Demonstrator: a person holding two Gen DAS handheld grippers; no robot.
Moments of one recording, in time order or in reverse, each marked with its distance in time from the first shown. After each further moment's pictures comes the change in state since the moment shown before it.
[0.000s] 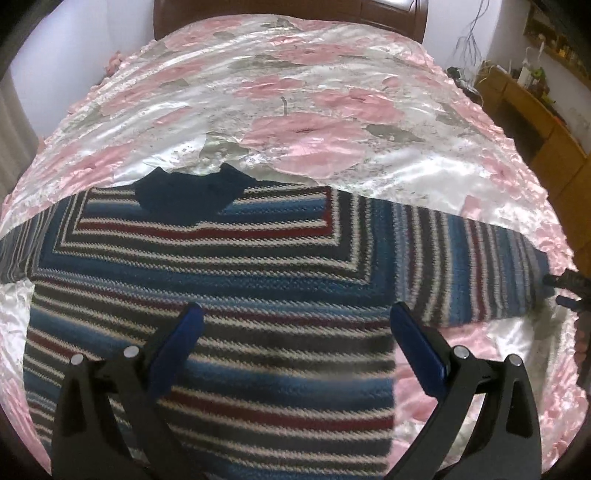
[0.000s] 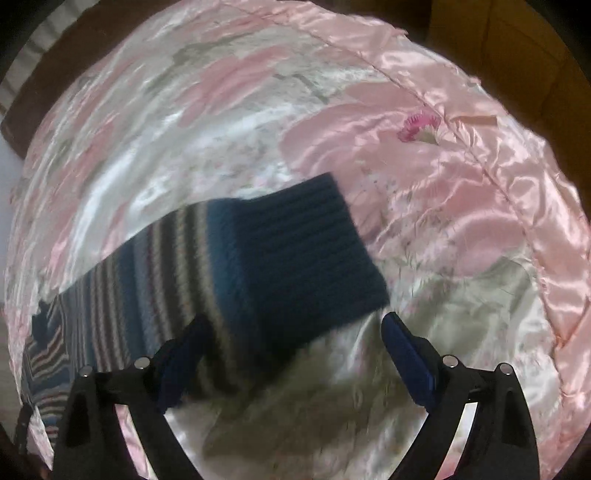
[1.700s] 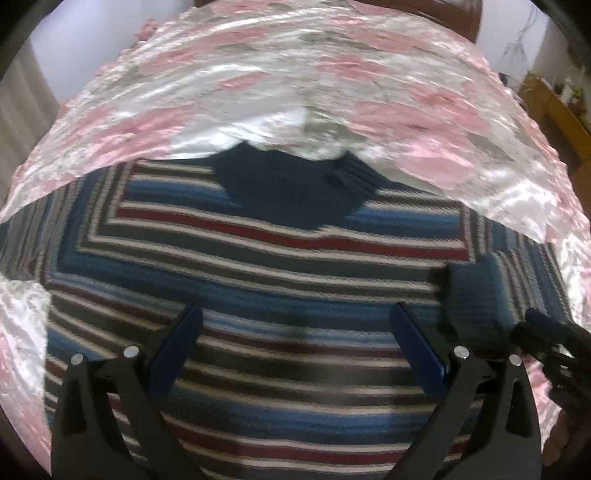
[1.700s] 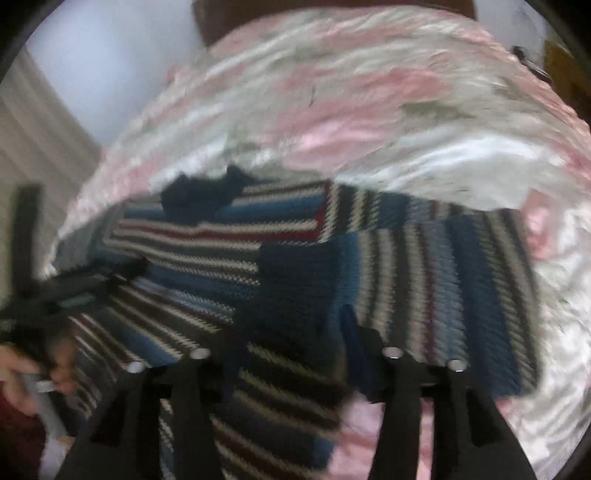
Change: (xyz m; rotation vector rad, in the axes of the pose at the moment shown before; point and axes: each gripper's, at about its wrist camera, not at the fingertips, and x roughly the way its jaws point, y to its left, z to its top) left arm 0.044 0.116 0.023 -0.084 0.088 0.002; right arm -0.026 0.318 -0.167 -0.586 -0.067 0.345
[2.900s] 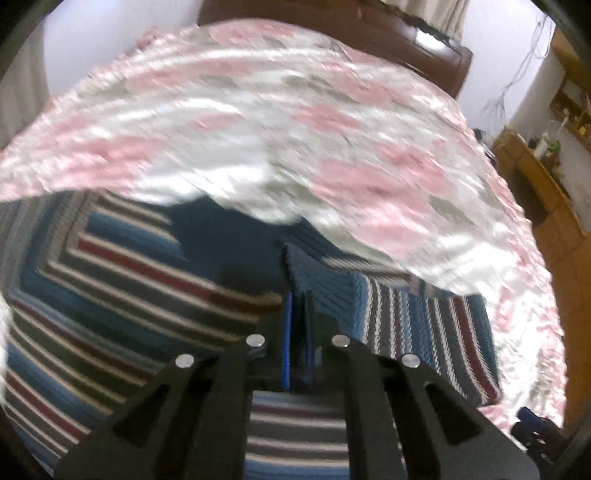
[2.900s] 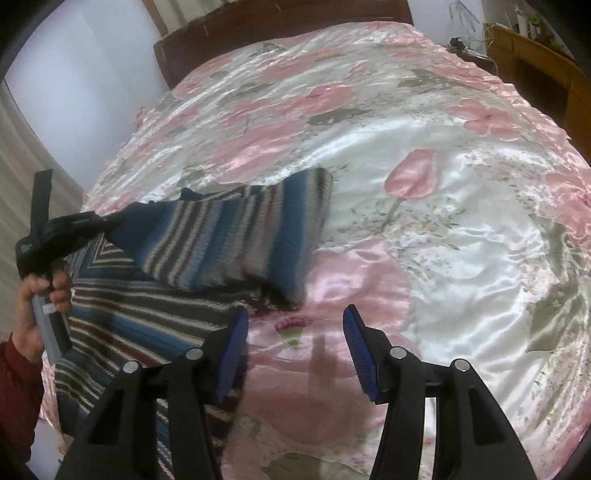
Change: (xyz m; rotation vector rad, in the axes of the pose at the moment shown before) left arm -0.020 0.026 0.037 -0.113 -0.199 -0.099; right arm -0.060 -0.064 -0.058 0.107 -0.092 -0.068
